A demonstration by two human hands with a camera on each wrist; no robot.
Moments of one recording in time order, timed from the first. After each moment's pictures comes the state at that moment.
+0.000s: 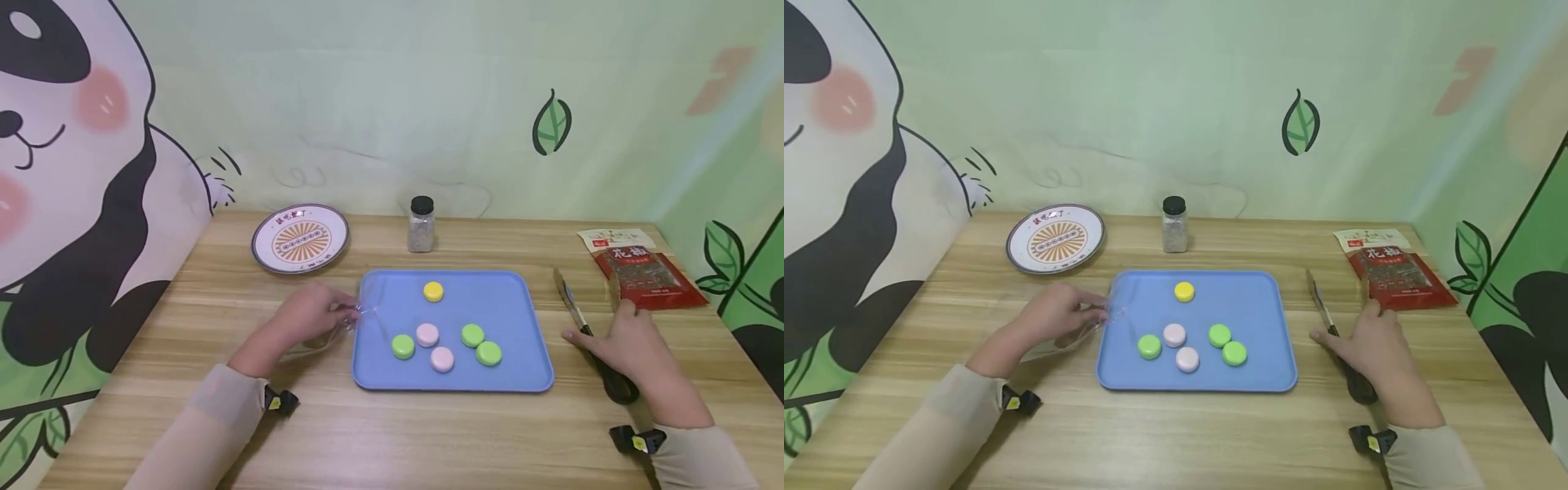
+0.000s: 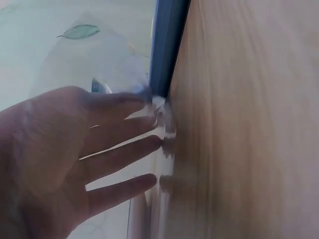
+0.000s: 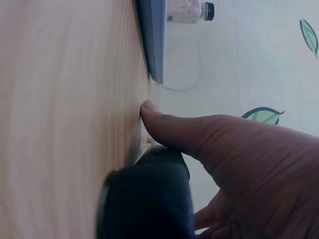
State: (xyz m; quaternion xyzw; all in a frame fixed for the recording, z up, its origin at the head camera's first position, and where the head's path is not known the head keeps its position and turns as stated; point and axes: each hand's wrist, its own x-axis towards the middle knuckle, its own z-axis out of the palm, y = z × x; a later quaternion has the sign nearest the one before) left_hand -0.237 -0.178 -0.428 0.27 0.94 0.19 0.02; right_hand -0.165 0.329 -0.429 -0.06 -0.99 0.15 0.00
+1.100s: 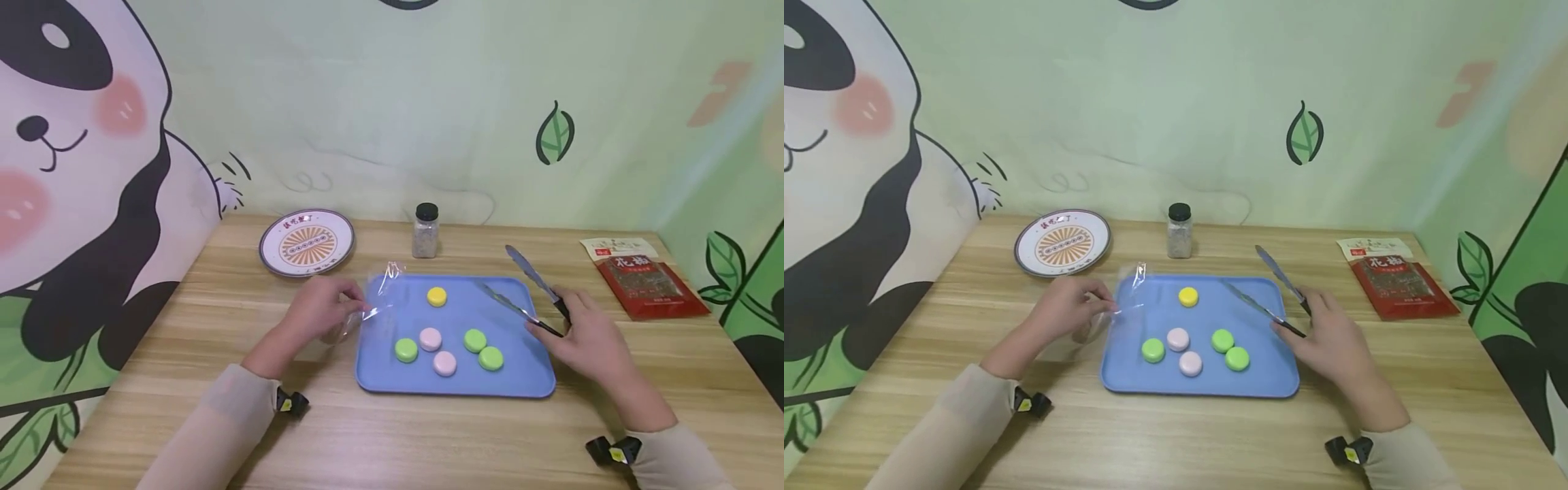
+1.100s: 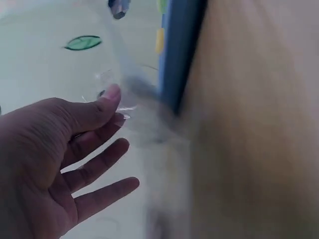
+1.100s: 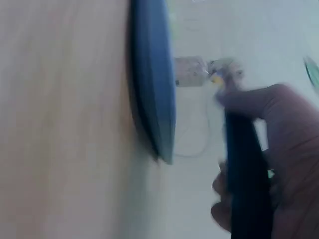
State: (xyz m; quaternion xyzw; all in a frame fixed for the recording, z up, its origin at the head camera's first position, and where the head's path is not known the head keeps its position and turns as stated) left_hand -0.237 -0.165 -0.421 0.22 0.93 0.27 -0.06; right_hand -0.170 0.268 -0.421 0.11 -0.96 0.21 0.15
